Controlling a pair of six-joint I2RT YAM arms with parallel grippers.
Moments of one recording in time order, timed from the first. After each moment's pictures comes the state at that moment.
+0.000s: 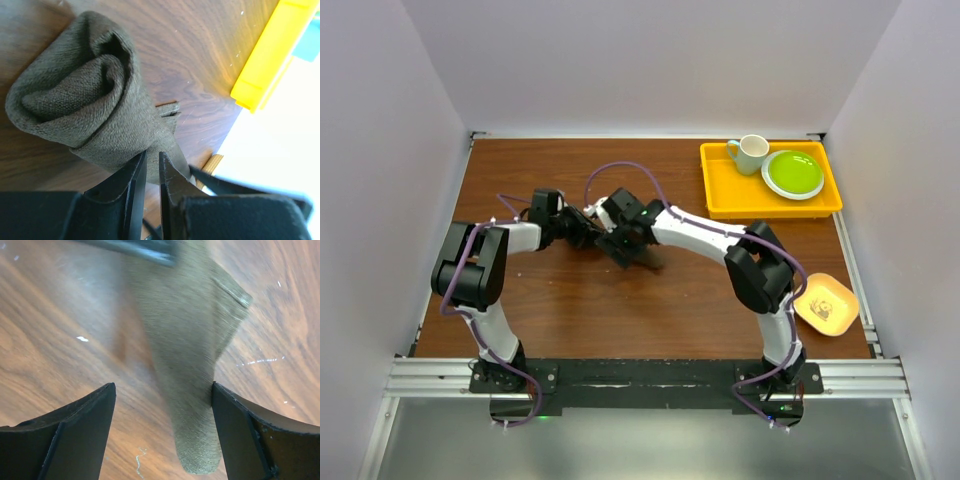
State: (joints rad) left arm -0.18 1.81 0.86 0.14 0.53 -1.10; right arm 0.84 2.04 1.60 -0.64 0.04 -0.05
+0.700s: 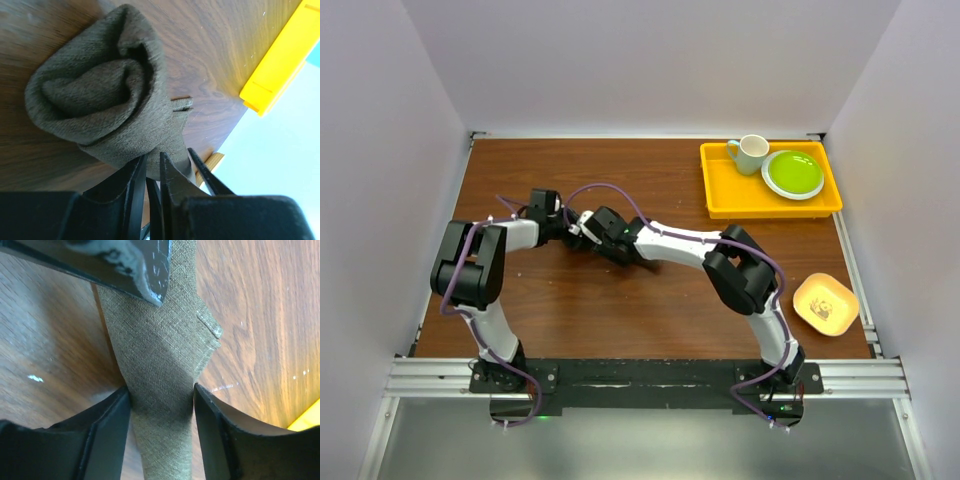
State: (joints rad) left arm -0.16 1.81 0.89 0.02 0.54 -1.10; right arm 0.95 2.14 1.59 -0.51 0.38 -0.27
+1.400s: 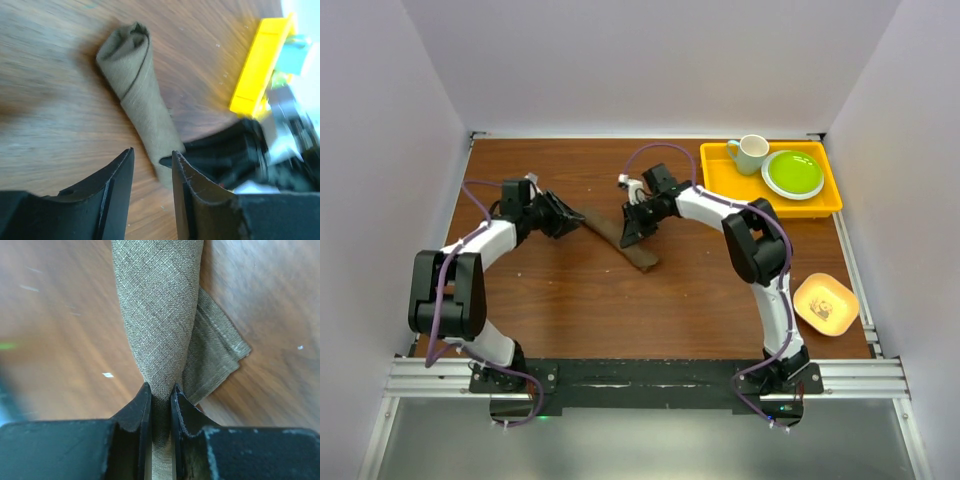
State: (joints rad) left arm -0.05 1.59 0.89 -0.08 0.46 -0.89; right arm 0.62 2.20 1.66 -0.49 -0.52 0.06
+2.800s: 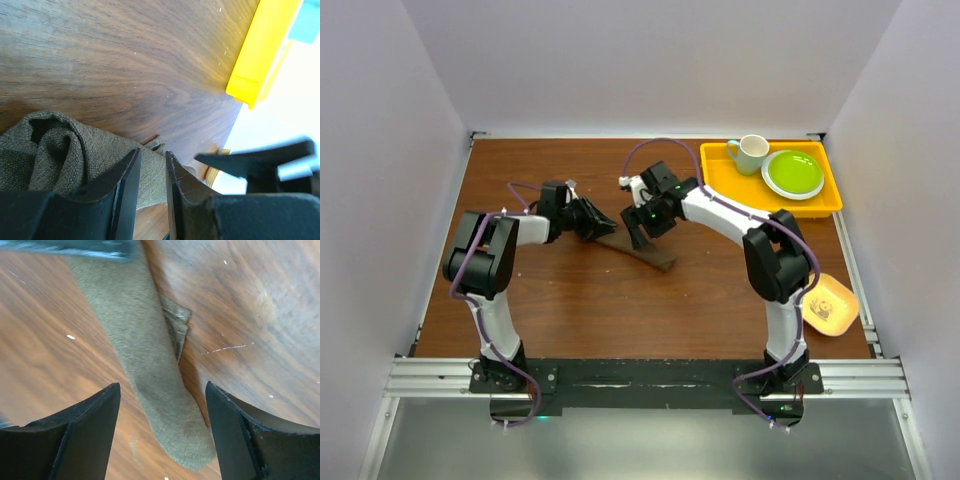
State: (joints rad) left arm -0.21 1.91 0.96 0.20 0.56 -1.03; right arm 0.61 2.03 1.58 -0.64 -0.28 0.03
